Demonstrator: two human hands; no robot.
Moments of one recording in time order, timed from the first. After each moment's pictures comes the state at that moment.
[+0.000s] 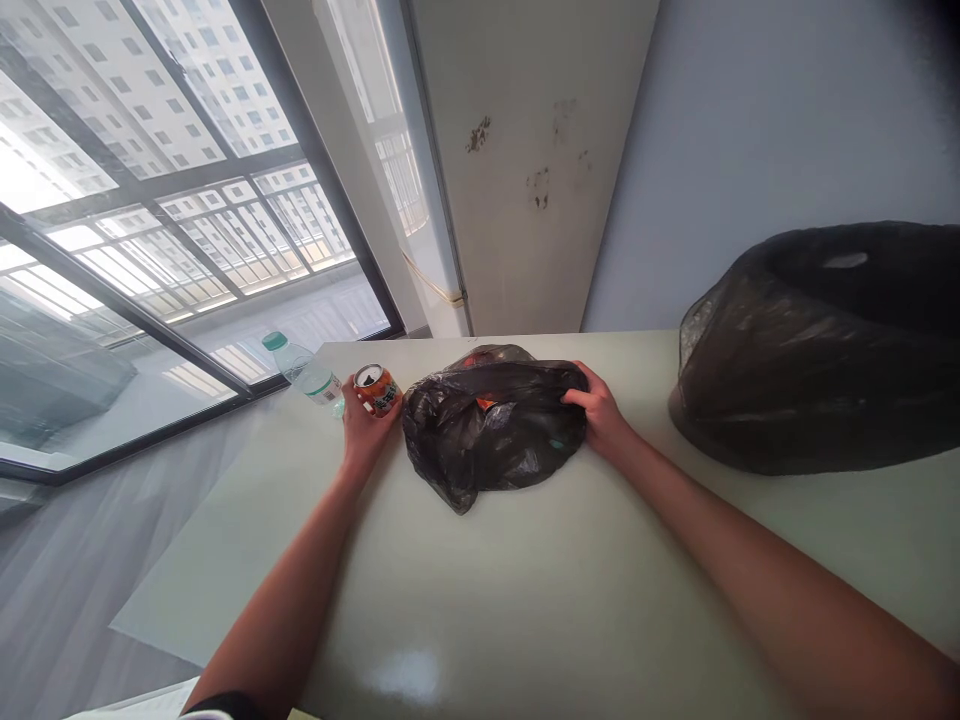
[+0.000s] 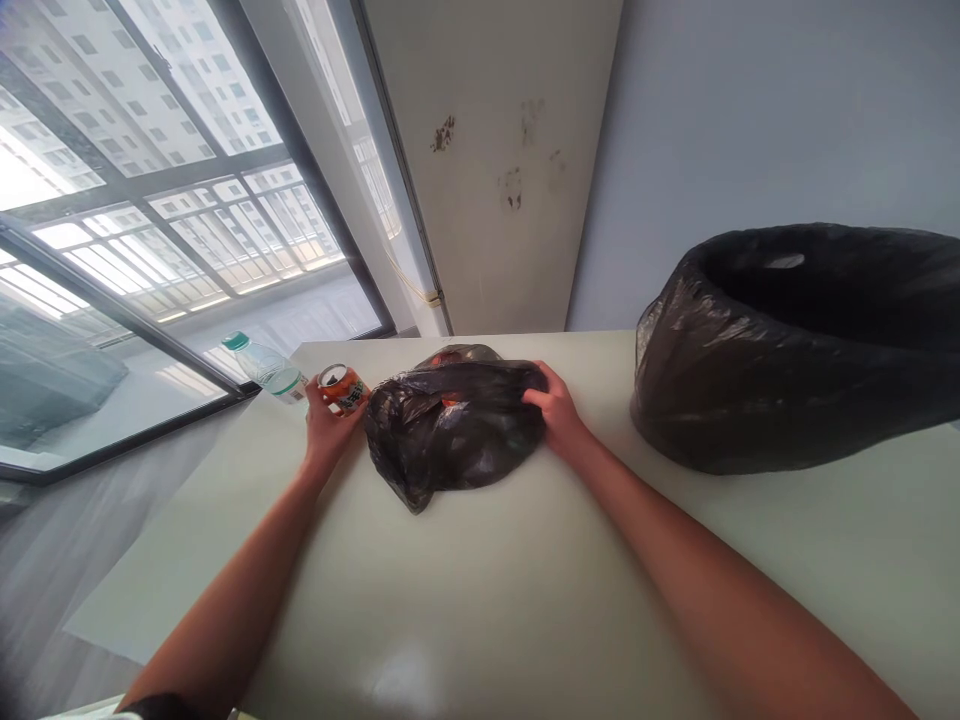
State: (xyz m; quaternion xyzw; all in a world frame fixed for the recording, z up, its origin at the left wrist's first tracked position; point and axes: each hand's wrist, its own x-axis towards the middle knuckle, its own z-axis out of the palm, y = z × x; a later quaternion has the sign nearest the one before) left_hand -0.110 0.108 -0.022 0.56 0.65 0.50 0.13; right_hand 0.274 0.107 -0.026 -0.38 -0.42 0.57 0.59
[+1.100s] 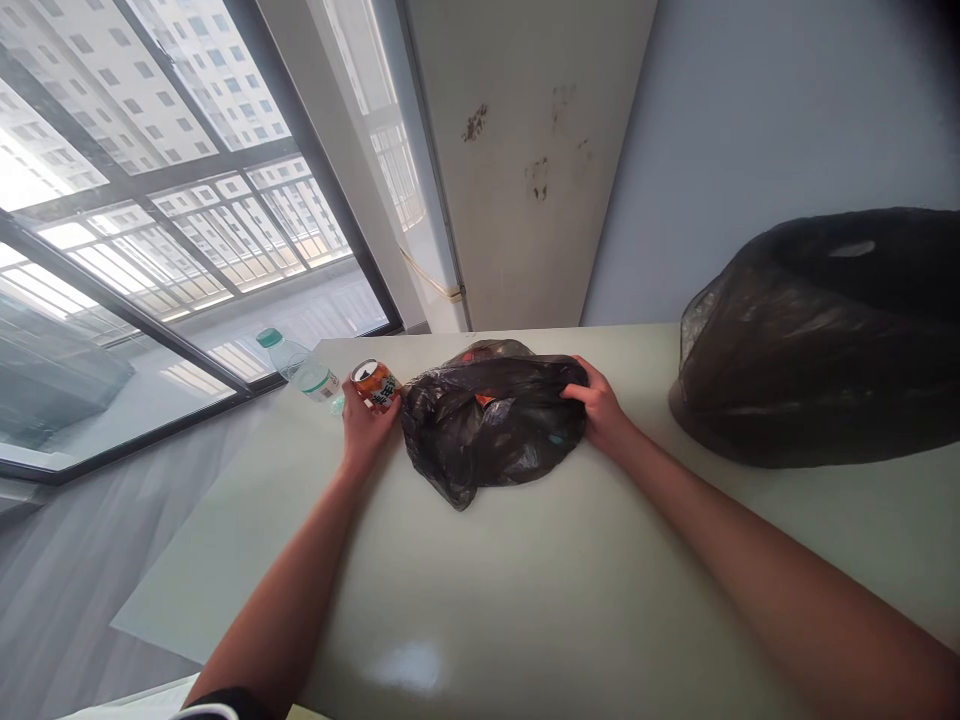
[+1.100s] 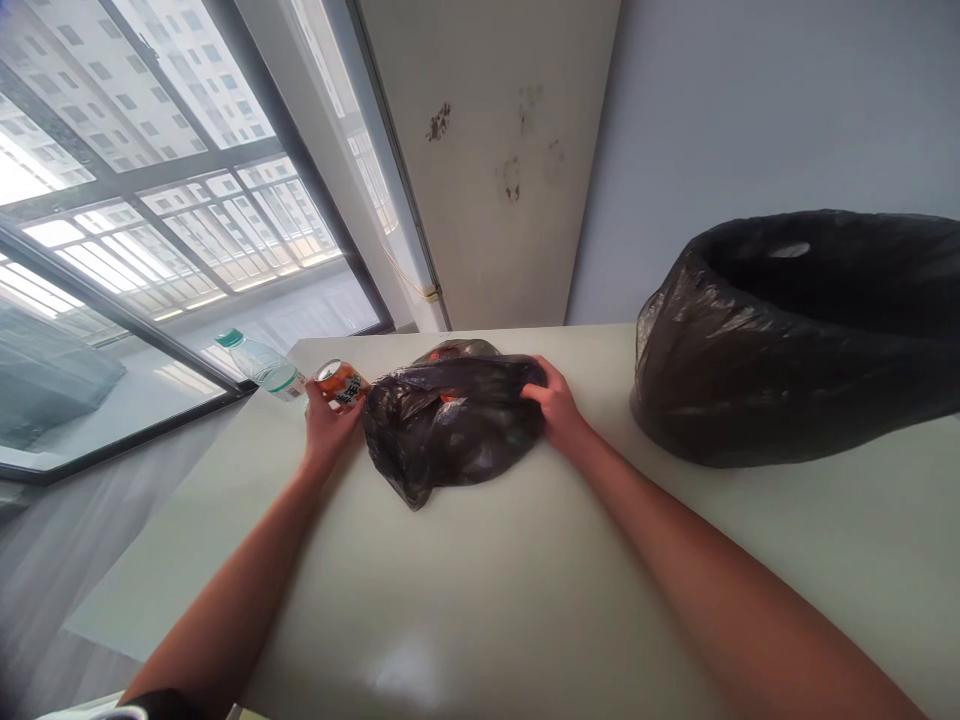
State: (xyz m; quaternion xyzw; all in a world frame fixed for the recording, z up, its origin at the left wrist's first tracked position) left_hand -0.105 0.108 -0.021 0.57 0.65 0.49 0.10; right_hand 0.274 0.108 -0.027 -0.37 -0.42 0.58 0.59
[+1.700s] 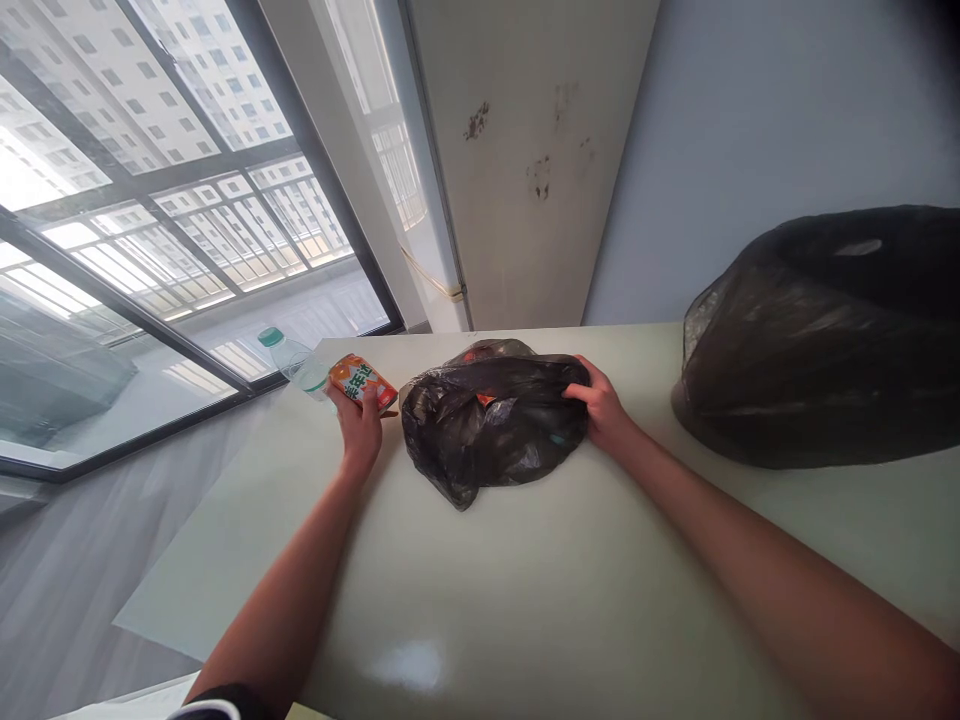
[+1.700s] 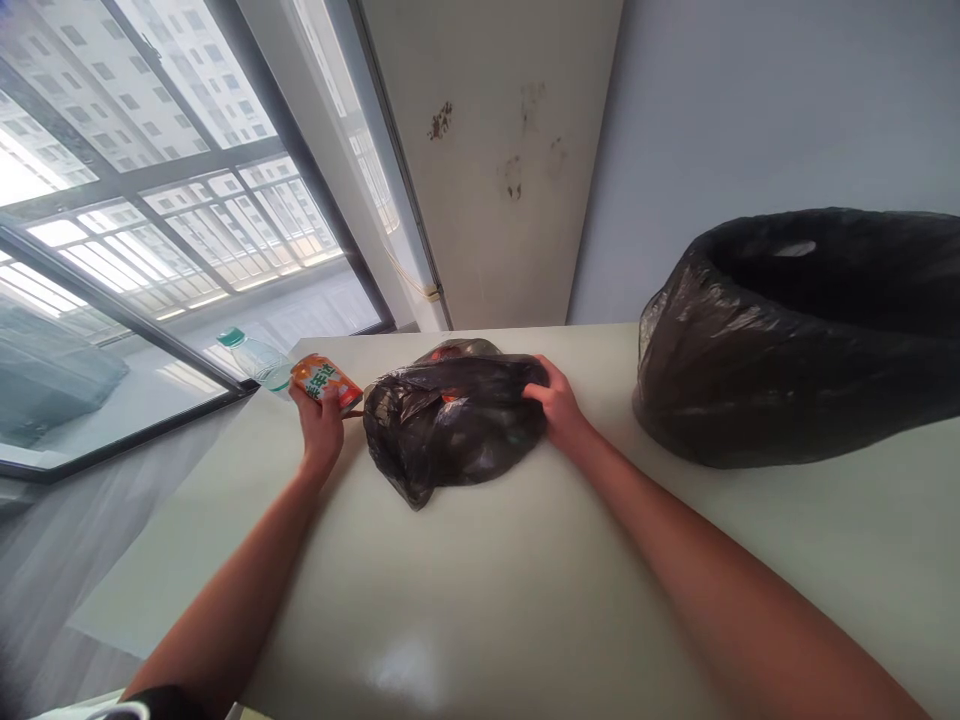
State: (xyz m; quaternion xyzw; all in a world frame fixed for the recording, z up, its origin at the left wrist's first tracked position) left_hand -0.102 0.105 -0.018 0.50 0.61 0.58 0.19; right_hand 0.275 0.108 -0.029 -0.37 -0.42 0.58 0.59
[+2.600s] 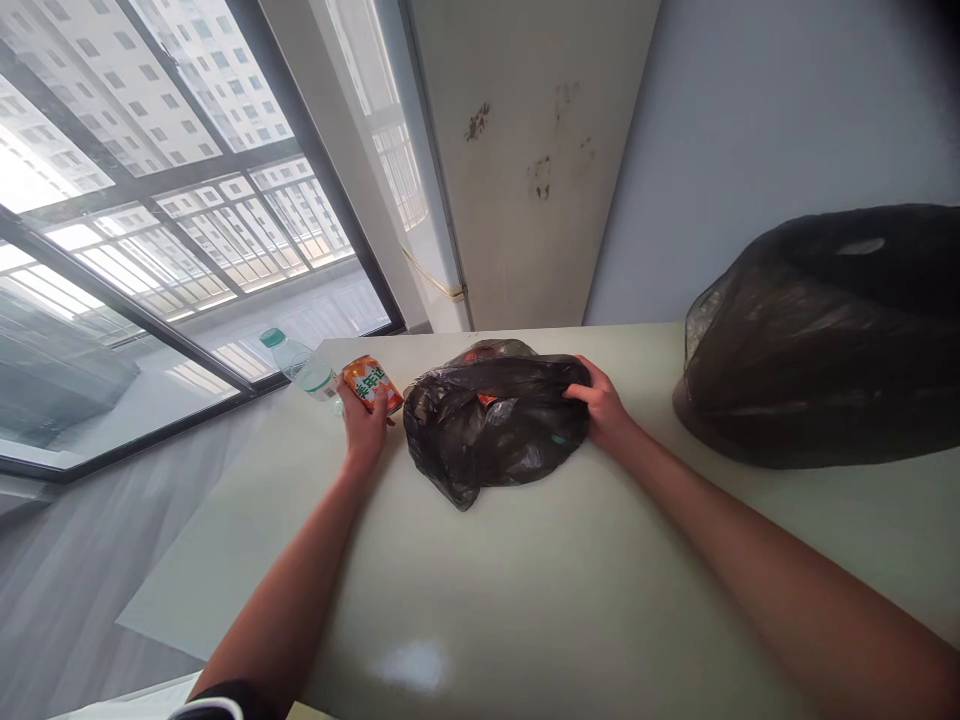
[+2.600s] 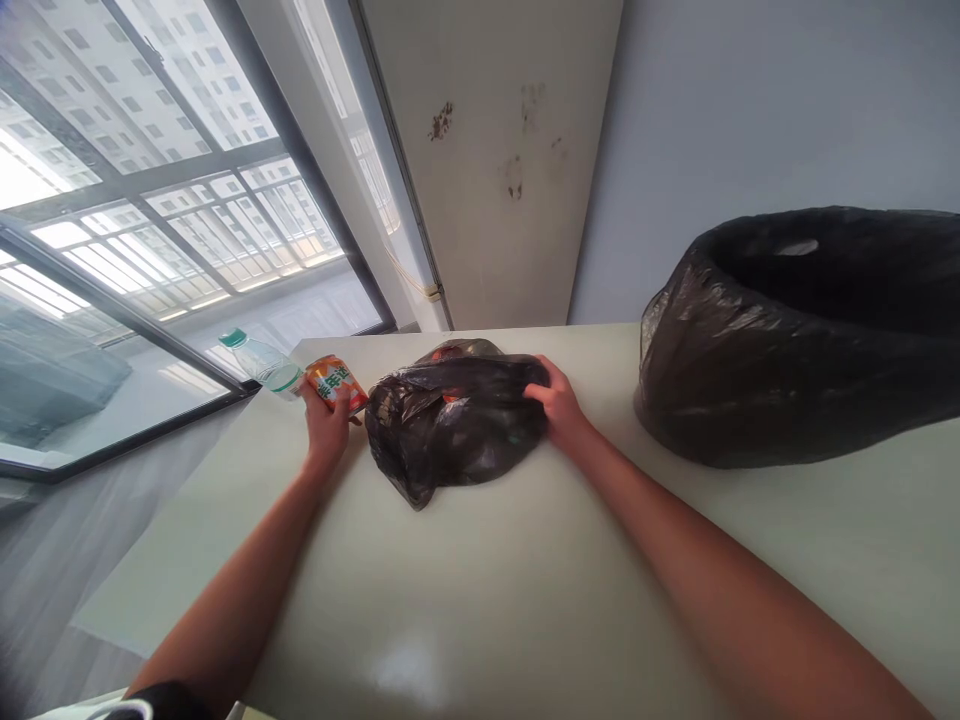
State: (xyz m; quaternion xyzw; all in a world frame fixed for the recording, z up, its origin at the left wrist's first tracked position) left_hand -0.108 0.109 -0.022 0.52 0.66 0.52 0.15; right_hand 0.273 0.106 -0.024 -0.38 -0.42 0.58 0.59
